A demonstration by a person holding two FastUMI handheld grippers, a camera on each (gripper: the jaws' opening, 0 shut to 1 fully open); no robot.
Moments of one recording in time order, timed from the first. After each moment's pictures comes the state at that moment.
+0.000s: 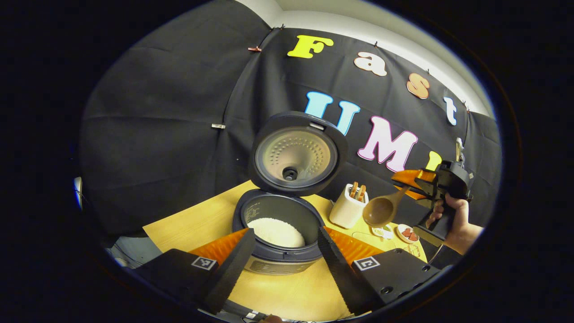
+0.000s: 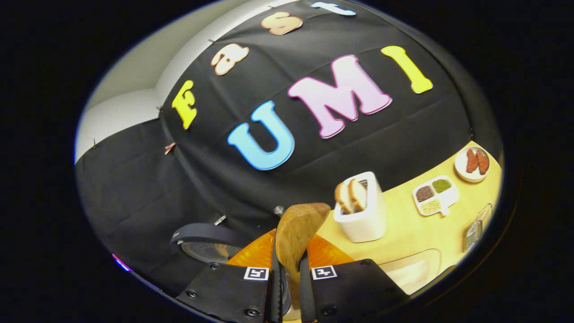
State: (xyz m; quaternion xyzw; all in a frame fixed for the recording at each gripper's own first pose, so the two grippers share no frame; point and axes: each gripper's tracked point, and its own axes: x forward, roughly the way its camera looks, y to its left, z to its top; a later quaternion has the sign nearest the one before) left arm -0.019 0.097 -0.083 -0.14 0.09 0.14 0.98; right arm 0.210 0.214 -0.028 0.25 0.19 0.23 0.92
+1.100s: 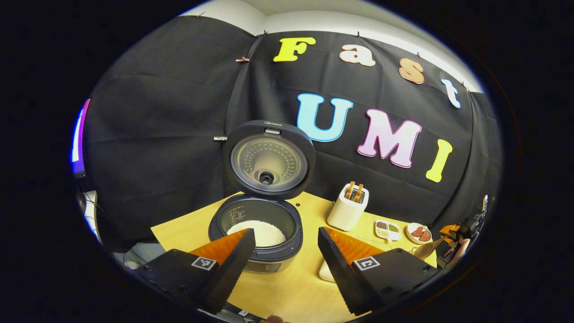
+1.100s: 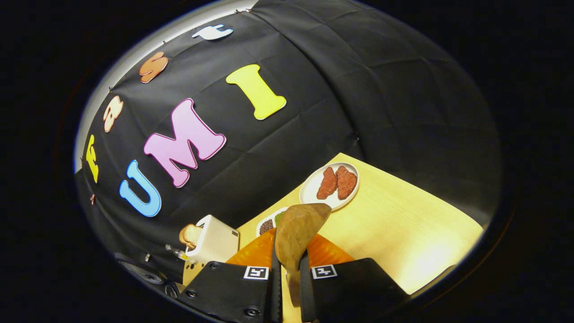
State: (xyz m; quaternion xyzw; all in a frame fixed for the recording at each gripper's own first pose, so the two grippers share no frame) left arm 0.002 0.005 -0.057 -0.08 0.10 0.21 0.97; right arm 0.271 -0.164 -0.145 0.27 0.21 -0.06 0.94
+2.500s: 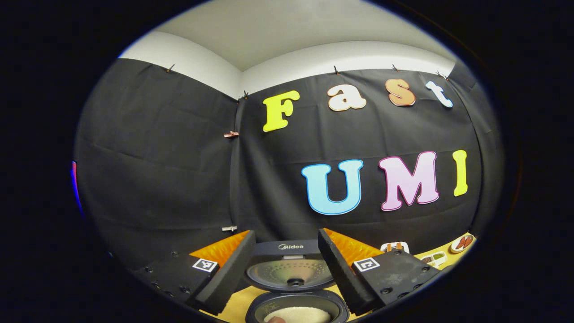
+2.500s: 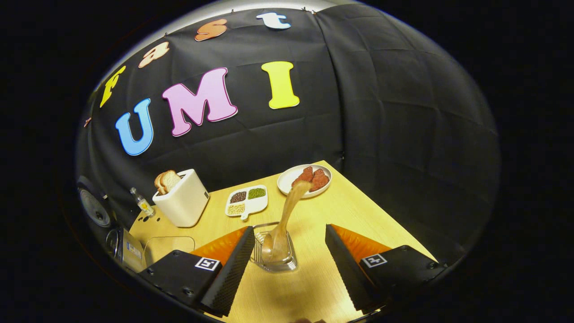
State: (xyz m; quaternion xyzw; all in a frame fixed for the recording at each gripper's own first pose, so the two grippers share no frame) left arm 0.119 0.122 0.113 0.09 -0.11 0.22 0.96; right arm 0.140 -0.163 -0.145 0.06 0.21 -0.07 0.97
